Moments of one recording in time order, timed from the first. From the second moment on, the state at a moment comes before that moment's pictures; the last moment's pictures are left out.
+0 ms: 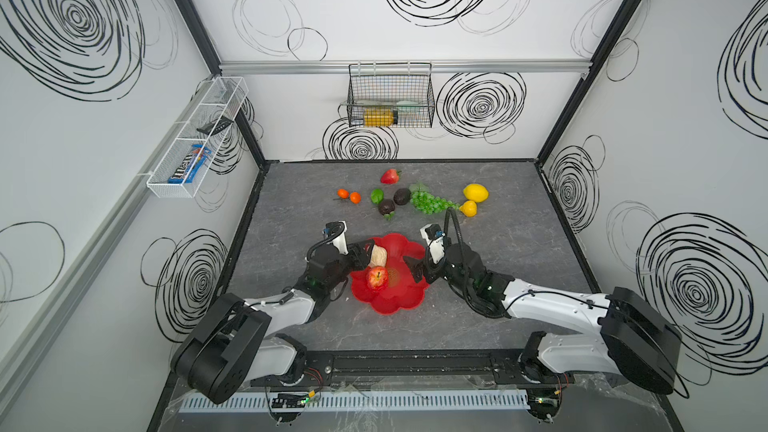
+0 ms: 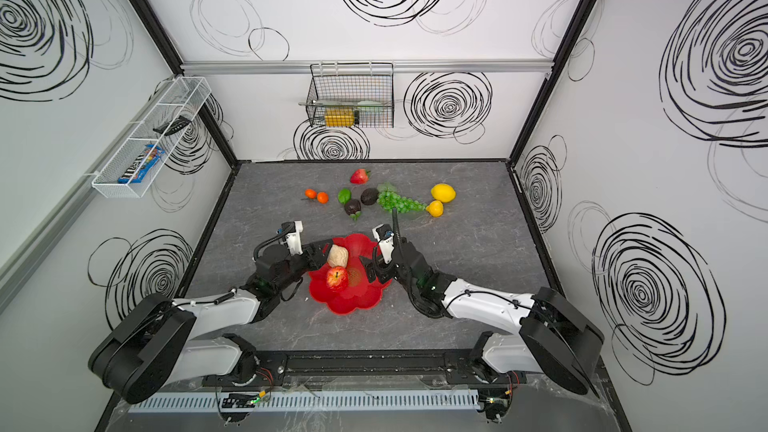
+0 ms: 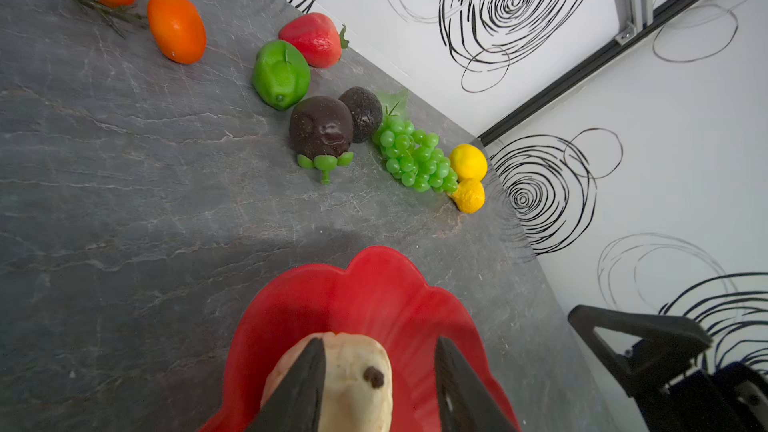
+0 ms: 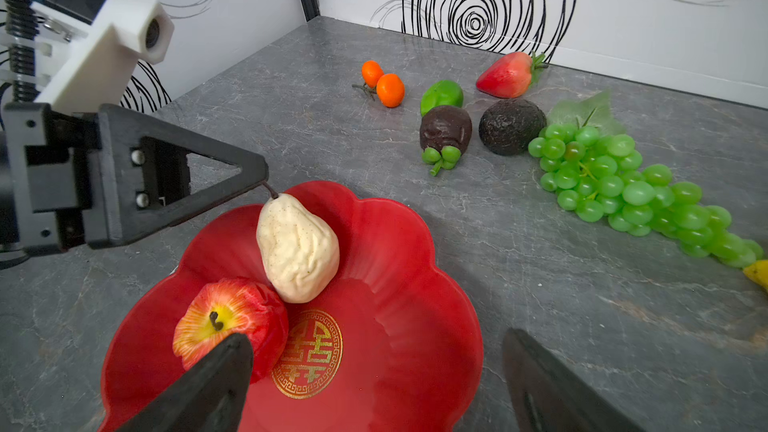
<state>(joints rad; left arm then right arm) -0.43 1.28 0.25 0.74 0.13 -0.75 0.90 1.28 0.54 0.33 0.18 0.21</state>
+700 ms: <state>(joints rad) -0.33 0.60 0.12 0.48 -0.04 -0.62 0.33 1.52 1.01 -0.09 0.14 0.41</state>
